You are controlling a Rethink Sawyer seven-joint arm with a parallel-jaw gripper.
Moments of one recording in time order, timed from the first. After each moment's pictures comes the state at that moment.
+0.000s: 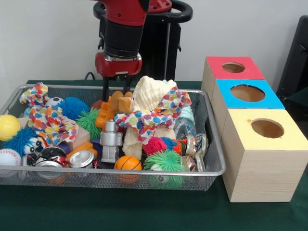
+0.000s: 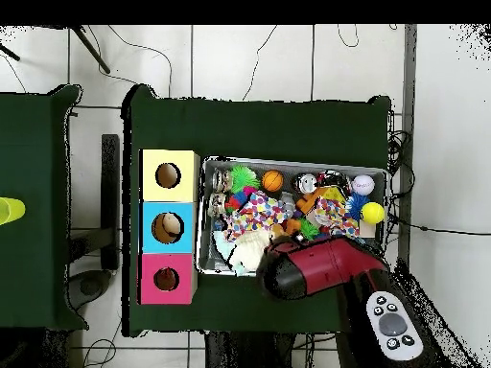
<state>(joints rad) -0.53 -0.73 0.24 1.87 -0.79 0.39 1.52</state>
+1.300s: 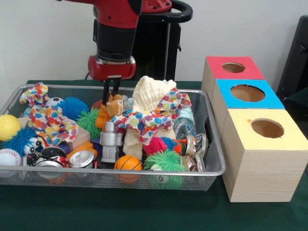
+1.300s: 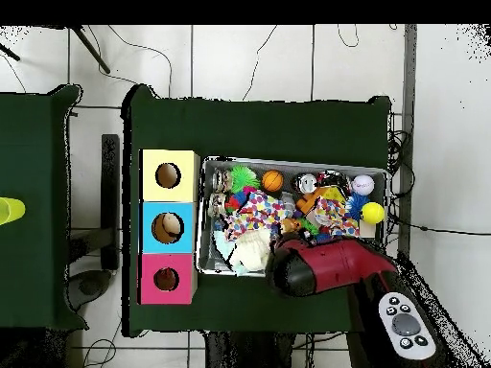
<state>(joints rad) -0.56 -0.71 0.22 1.85 -0.75 0.34 1.52</state>
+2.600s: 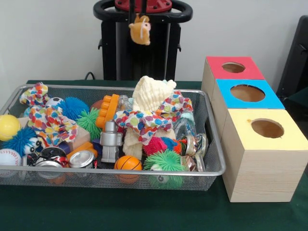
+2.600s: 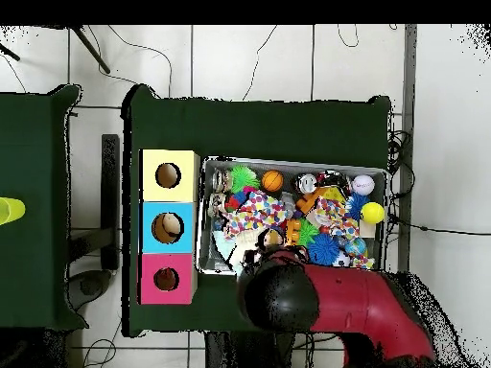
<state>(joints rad) -0.60 -1.19 0.35 2.07 -0.25 0.68 1.52</state>
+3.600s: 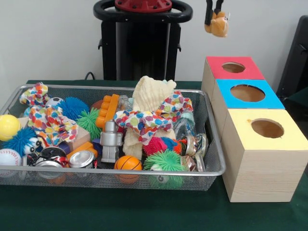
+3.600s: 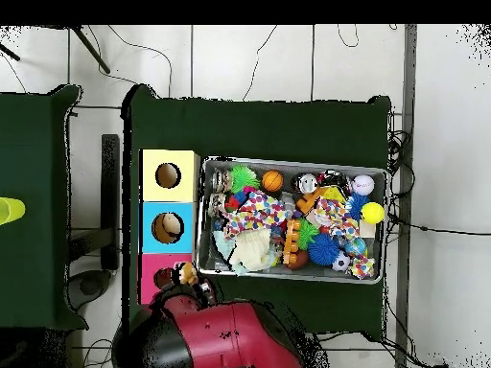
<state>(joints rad) -0.27 -1.24 0.31 2.25 -0.18 0.51 1.53</state>
